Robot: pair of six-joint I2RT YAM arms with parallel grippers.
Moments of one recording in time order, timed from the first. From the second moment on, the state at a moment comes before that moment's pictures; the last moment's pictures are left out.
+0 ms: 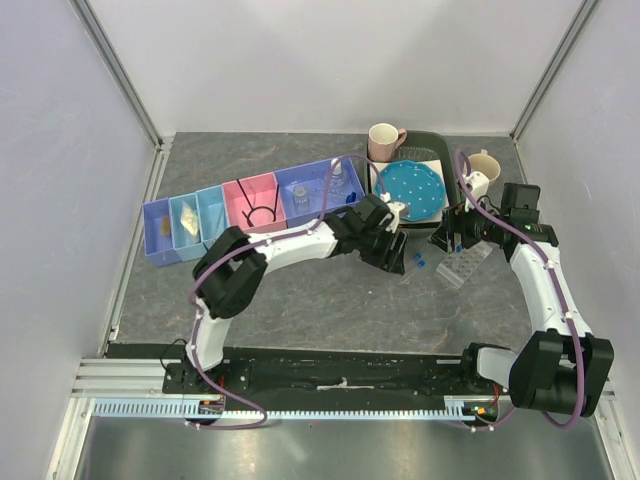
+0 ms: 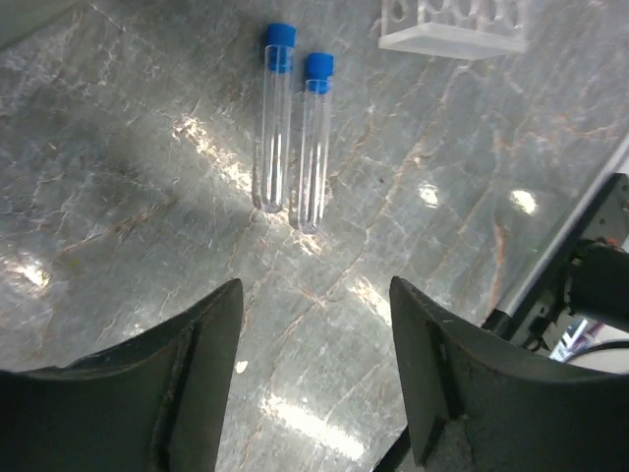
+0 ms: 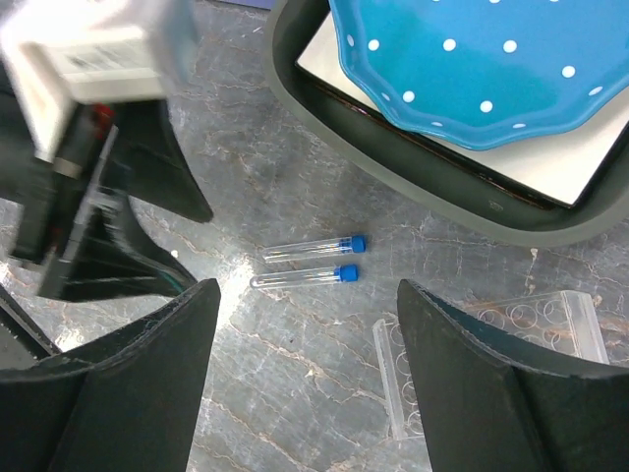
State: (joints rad) left arm -0.91 1.99 1.45 -0.25 0.31 -0.41; right arm -0.16 1.19 0.92 -0.57 -0.73 -0.34
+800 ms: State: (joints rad) left arm -0.95 2.29 1.84 -0.61 0.13 -0.41; right arm -0.15 1.17 0.88 -0.49 -0.74 -0.25
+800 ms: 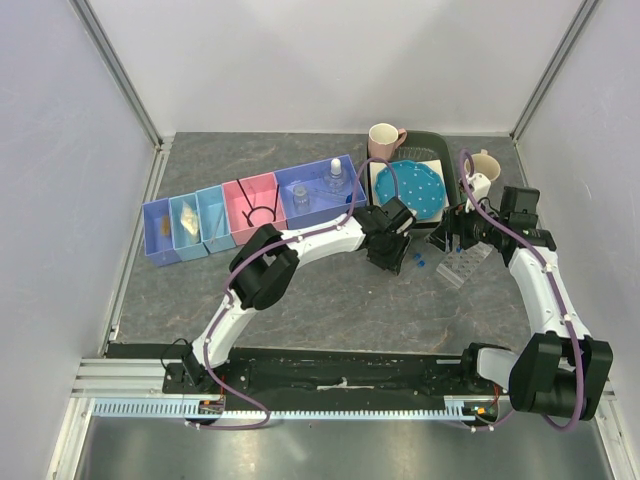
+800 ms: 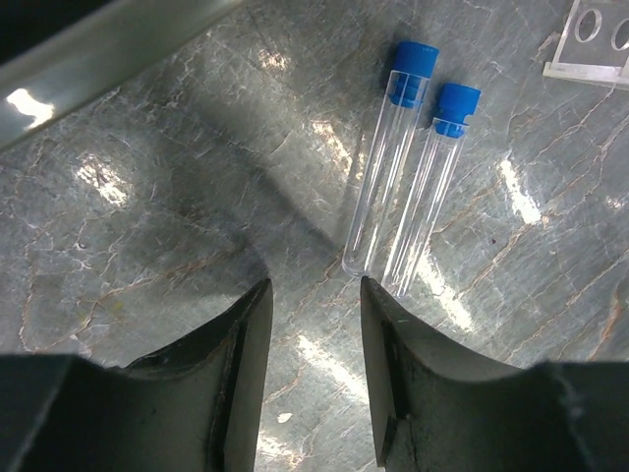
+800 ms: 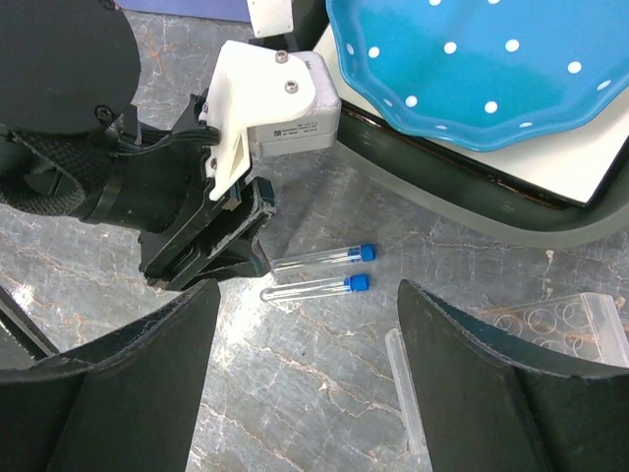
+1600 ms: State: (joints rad) left arm -0.96 2.30 1.85 -0.59 0.14 -0.41; right arm -0.15 1.16 0.86 -0.49 -0.74 -0.24
